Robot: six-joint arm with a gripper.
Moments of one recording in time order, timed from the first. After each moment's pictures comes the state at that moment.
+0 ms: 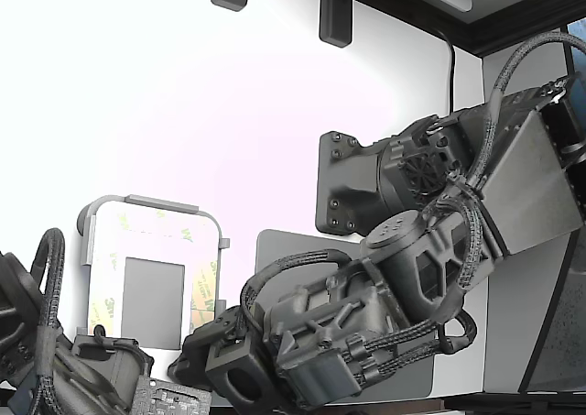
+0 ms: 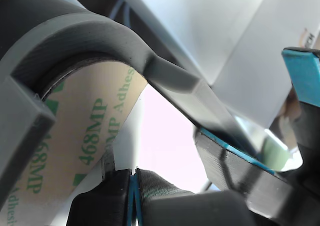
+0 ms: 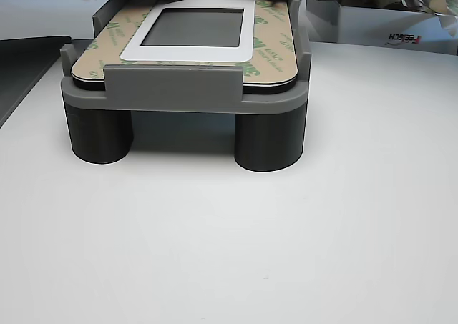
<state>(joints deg) 38.8 97.4 119.7 27.7 2.5 -98.6</state>
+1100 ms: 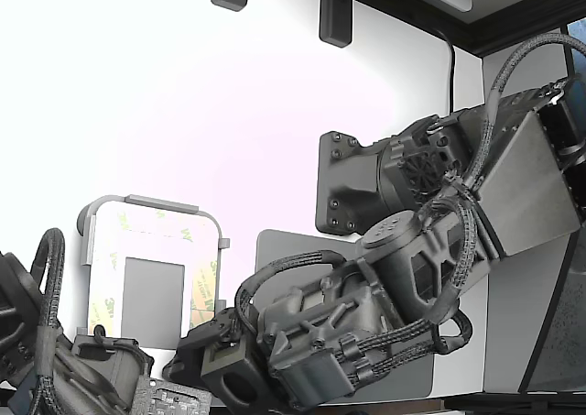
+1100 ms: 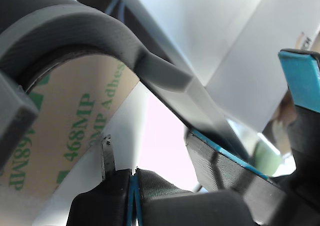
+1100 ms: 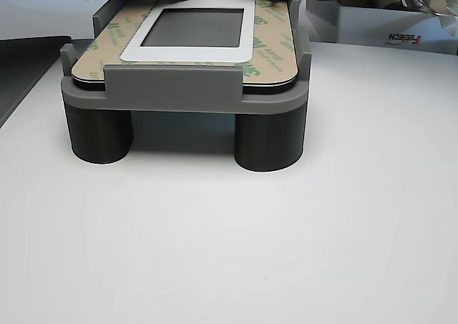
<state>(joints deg) 38.0 95.8 118.1 27.6 1.9 -101.5</state>
